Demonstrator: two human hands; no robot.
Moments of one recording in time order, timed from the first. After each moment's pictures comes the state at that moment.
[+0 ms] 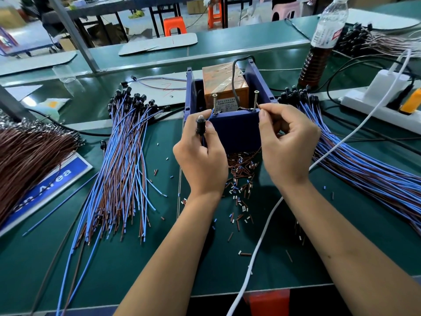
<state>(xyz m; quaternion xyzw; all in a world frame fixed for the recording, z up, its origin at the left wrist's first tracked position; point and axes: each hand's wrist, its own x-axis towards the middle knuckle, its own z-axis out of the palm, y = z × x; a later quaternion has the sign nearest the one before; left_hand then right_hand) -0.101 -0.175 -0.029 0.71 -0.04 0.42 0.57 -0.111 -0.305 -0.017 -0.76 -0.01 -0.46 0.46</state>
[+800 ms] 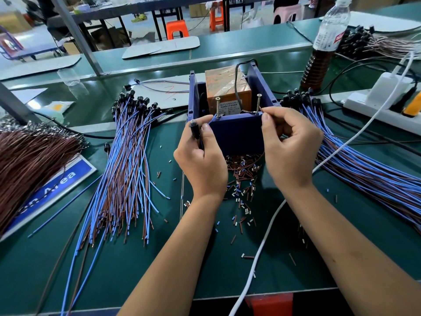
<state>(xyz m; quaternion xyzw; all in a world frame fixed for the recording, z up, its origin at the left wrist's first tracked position) -0.100 -0.176 -0.029 0.65 0.00 0.36 0.67 -0.111 -0.306 -0.018 -0.76 -0.01 -0.46 0.46</state>
